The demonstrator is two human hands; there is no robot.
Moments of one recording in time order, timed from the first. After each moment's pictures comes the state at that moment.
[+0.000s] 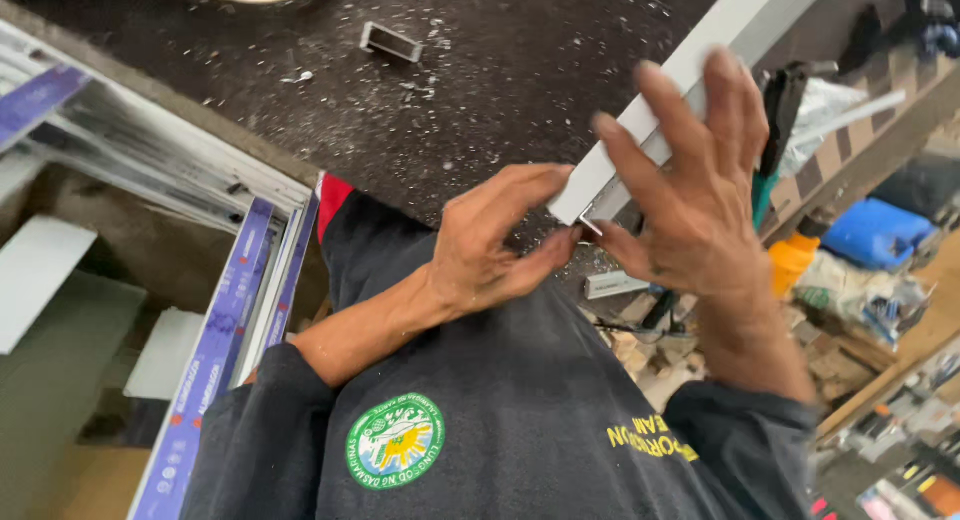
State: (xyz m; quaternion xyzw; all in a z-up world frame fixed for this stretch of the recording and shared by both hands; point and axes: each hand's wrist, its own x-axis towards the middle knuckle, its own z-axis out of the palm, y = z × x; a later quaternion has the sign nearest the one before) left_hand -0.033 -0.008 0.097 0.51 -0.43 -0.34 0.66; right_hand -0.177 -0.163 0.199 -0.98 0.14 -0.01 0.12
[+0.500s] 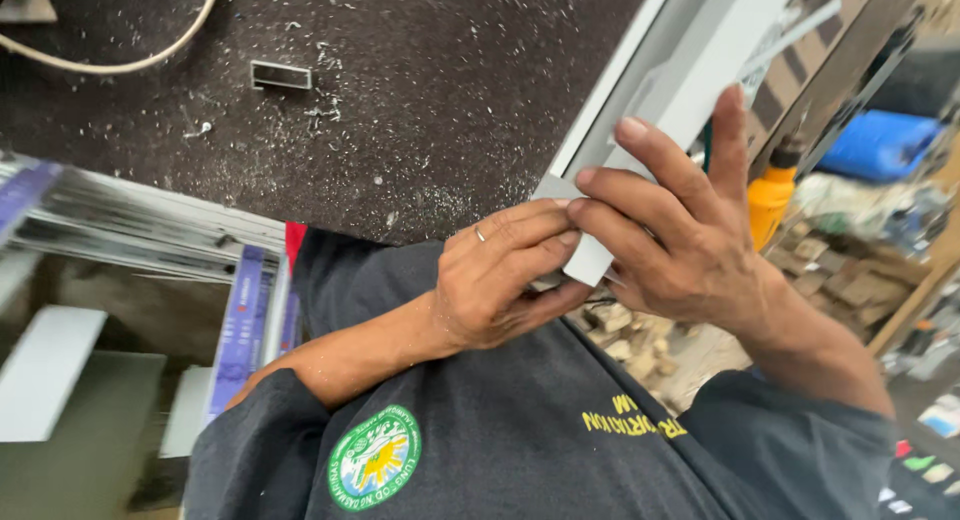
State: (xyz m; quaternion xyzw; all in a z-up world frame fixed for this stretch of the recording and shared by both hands) left_hand -0.085 -0.035 0.135 0.42 -0.53 -0.23 0.70; right_hand -0.251 -0.156 0.241 -0.99 0.12 0.00 0.08
